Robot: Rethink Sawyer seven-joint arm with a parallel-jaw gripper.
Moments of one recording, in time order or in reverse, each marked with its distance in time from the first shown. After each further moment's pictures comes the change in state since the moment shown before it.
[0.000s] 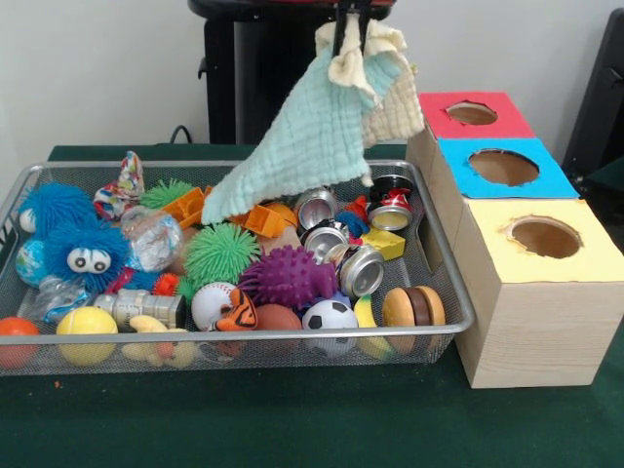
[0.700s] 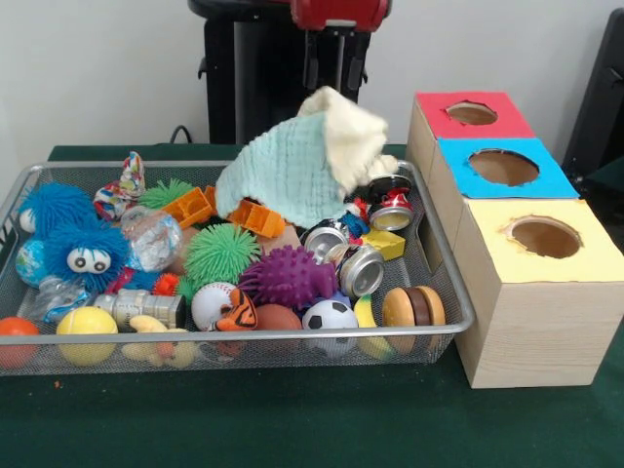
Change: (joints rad) arm -0.042 0.090 0.001 -0.007 -0.062 -0.060 0.000
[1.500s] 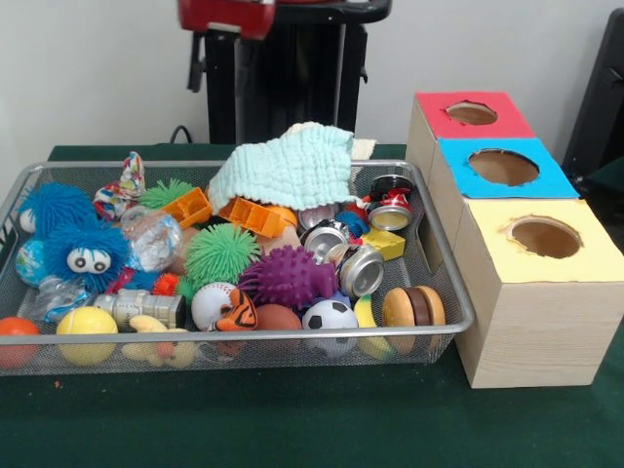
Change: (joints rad) arm -0.266 0.011 0.052 -0.071 -0.227 0.000 0.000
